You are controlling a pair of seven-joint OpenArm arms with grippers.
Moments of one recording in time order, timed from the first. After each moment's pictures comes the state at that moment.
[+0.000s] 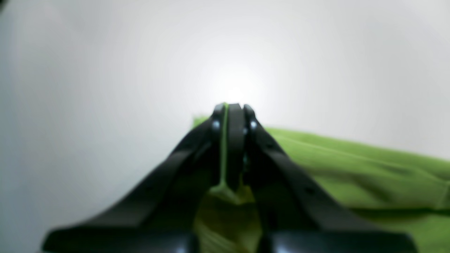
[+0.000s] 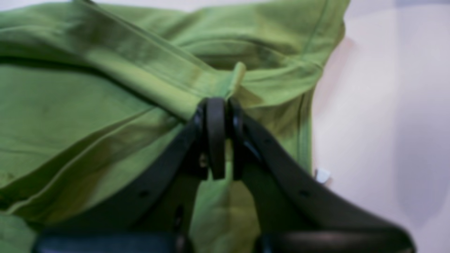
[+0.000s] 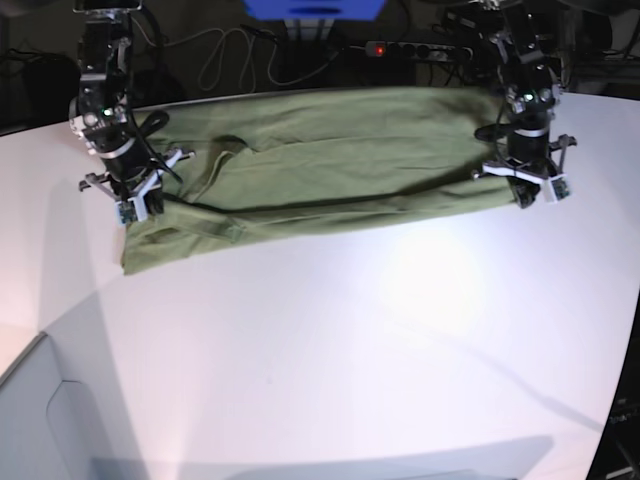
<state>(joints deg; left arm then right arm) 21.2 -4.5 -26.4 102.6 -13.8 -5.1 25.1 -18.8 11.2 10.1 98.8 6.7 19.5 -30.3</state>
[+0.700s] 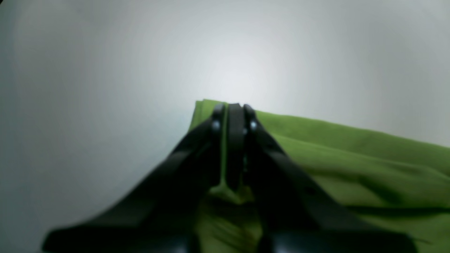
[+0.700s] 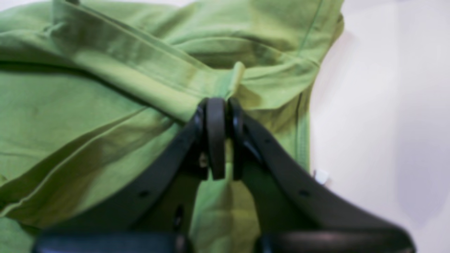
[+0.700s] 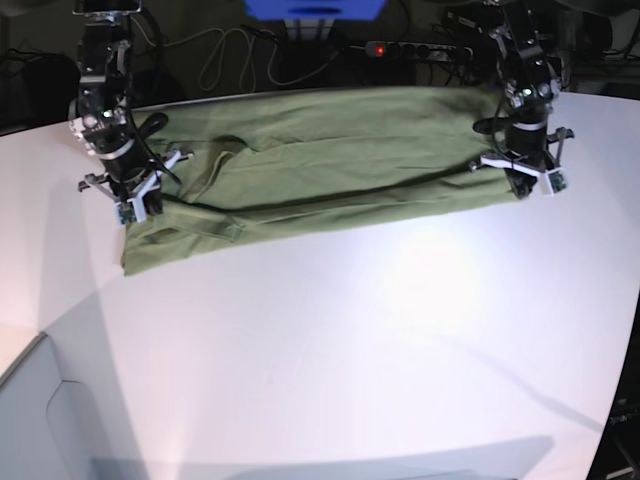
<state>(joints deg) 22.5 -4.6 -26.6 100.2 -13.9 -5.1 24.6 -18.6 11.4 10.3 98.1 6.7 19.5 -30.2</state>
